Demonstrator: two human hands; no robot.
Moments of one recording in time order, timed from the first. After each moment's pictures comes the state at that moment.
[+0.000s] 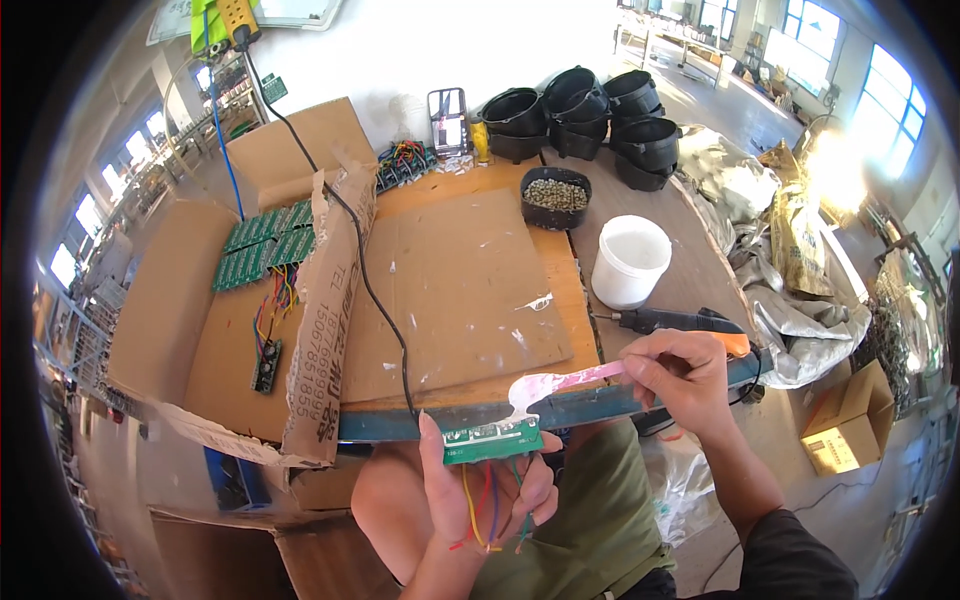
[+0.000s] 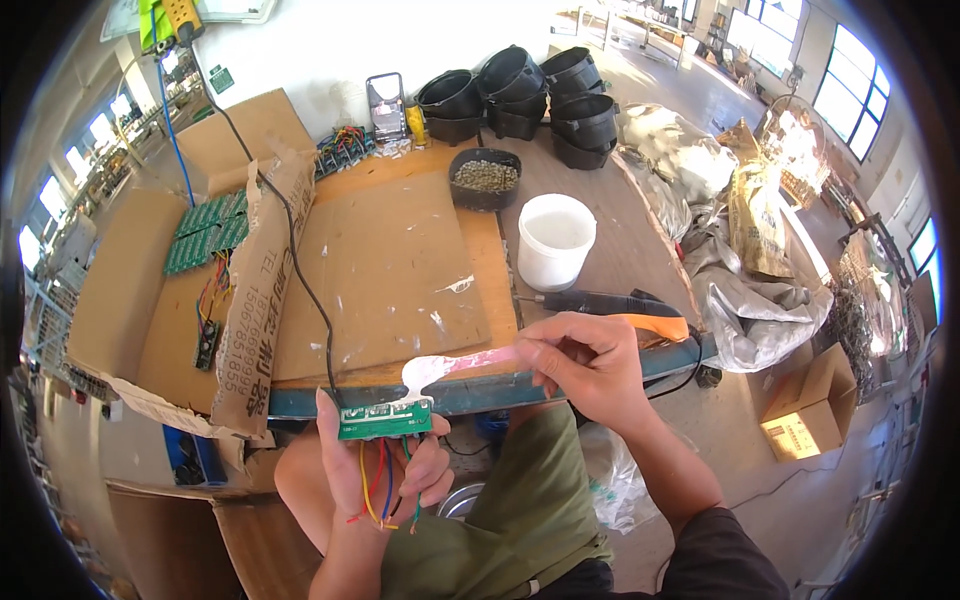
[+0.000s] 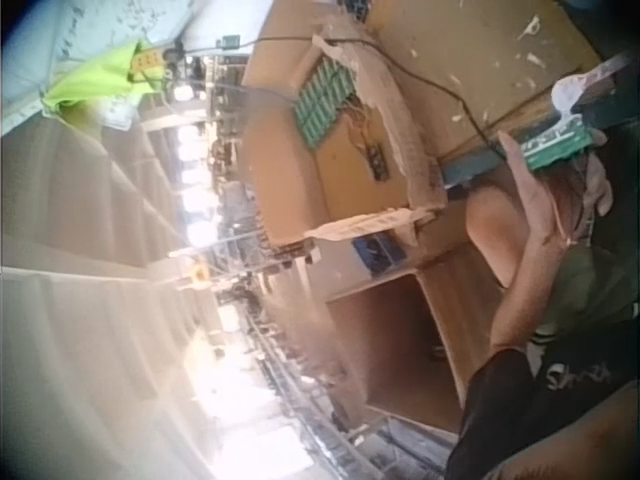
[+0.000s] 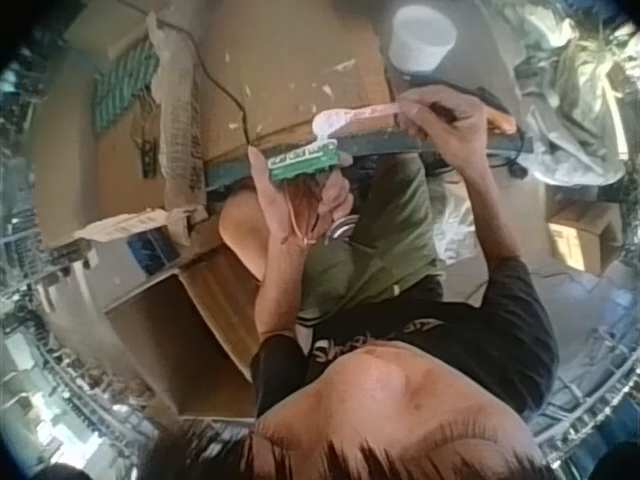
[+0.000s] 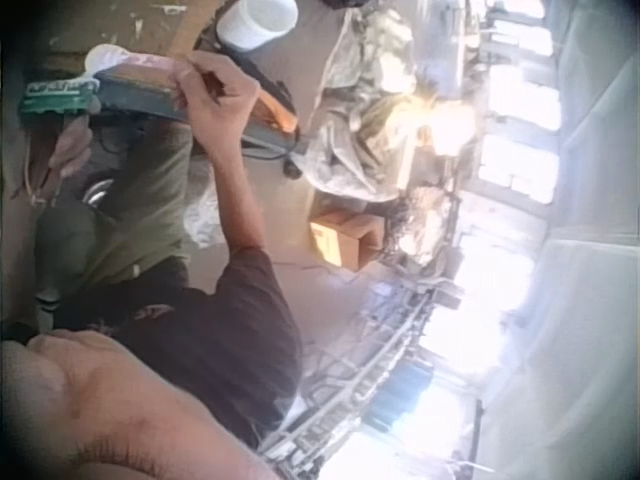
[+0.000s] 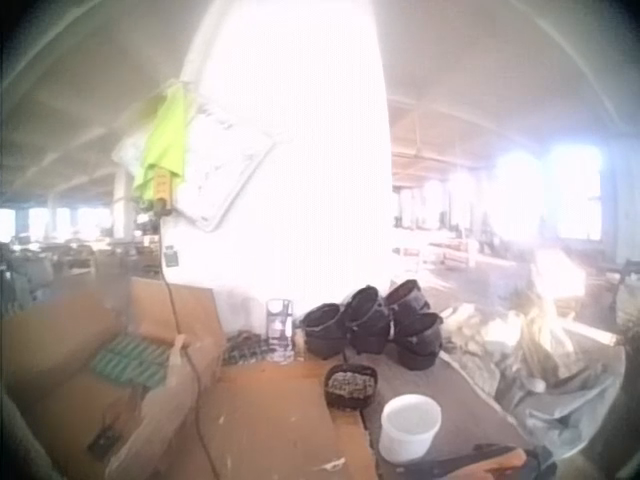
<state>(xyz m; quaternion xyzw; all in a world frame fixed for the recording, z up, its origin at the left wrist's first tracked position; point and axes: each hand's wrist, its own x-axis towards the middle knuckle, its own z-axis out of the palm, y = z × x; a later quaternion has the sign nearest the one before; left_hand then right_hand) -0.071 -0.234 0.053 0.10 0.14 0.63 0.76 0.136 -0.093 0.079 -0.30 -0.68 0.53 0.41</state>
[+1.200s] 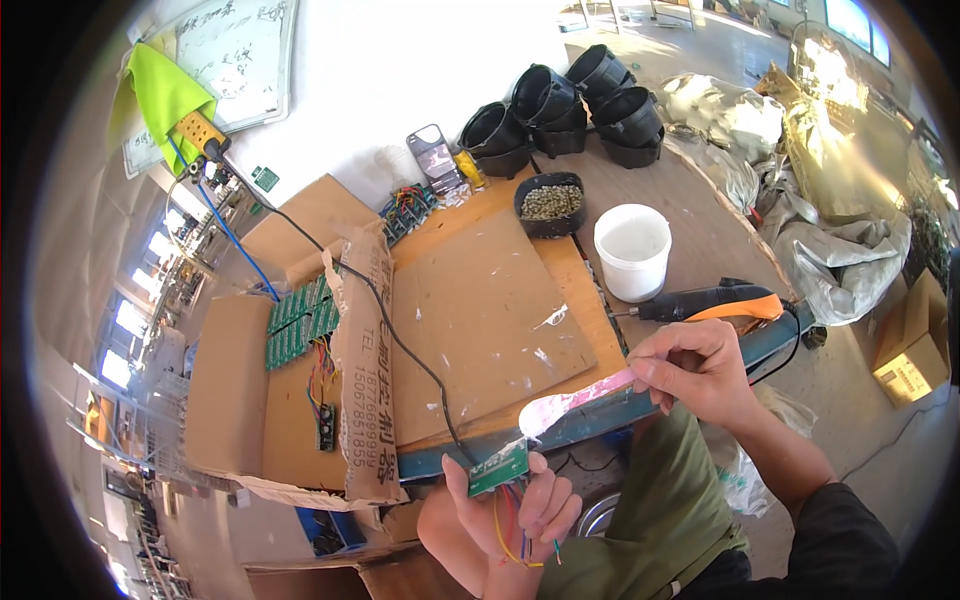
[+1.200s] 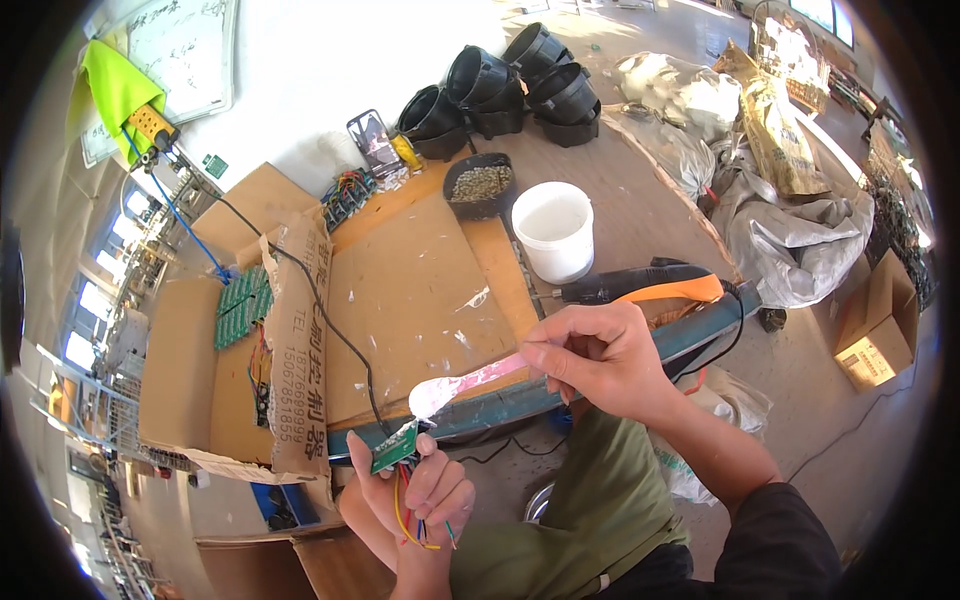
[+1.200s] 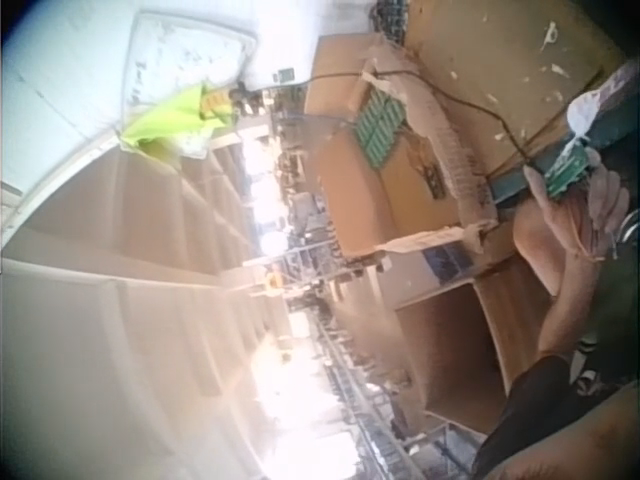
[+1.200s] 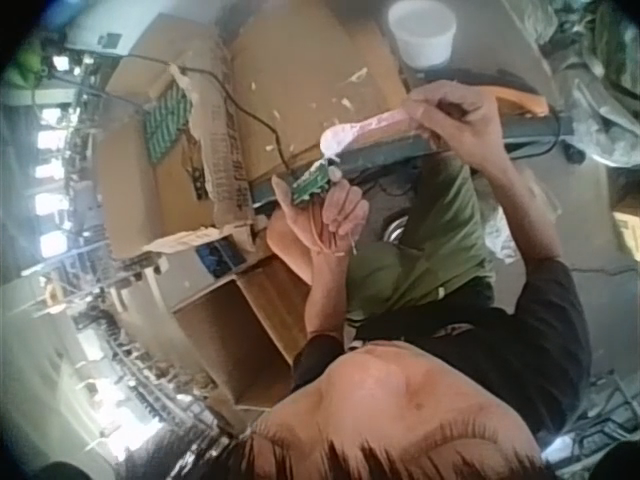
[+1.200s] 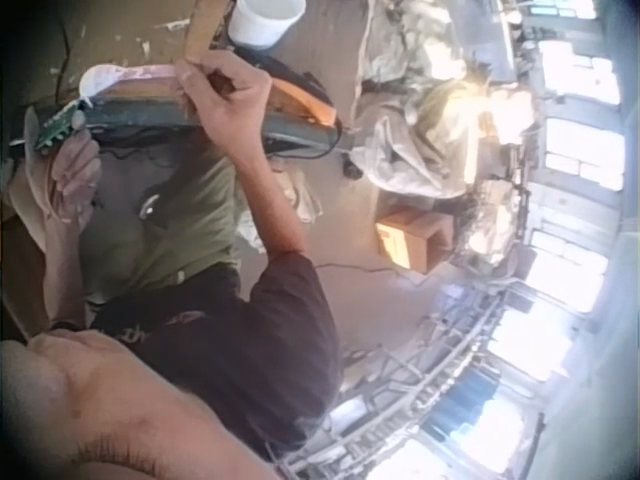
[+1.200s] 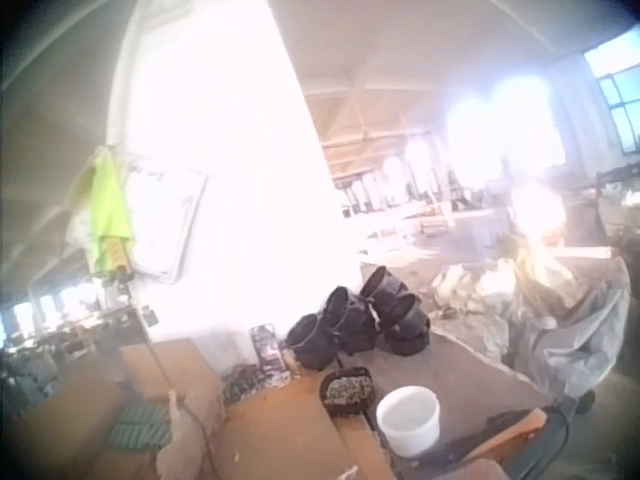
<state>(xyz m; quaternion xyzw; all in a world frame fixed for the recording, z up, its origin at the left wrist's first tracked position) -0.060 -0.232 0.045 0.10 -0.01 0.66 0.75 0.144 -0.091 0.074 -0.26 -0.61 0.60 0.45</state>
